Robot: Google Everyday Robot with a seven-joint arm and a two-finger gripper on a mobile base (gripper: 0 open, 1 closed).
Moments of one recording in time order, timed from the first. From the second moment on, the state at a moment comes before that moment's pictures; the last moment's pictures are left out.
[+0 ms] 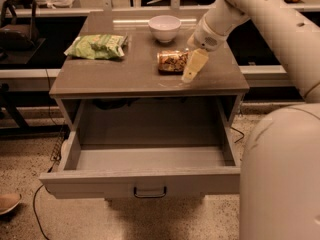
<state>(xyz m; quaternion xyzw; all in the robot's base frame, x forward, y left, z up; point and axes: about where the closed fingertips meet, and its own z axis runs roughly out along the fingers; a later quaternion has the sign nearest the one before) 0.720 -0.100 0.849 -0.63 0.73 0.08 0.24</state>
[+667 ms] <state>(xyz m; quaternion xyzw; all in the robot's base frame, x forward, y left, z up) 0.724 -0.085 0.835 -0.63 0.74 0.08 0.22</state>
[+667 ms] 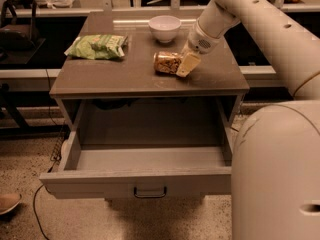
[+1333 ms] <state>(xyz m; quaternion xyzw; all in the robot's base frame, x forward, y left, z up) 0.660 -0.091 0.898 -0.64 0.71 0.07 0.28</state>
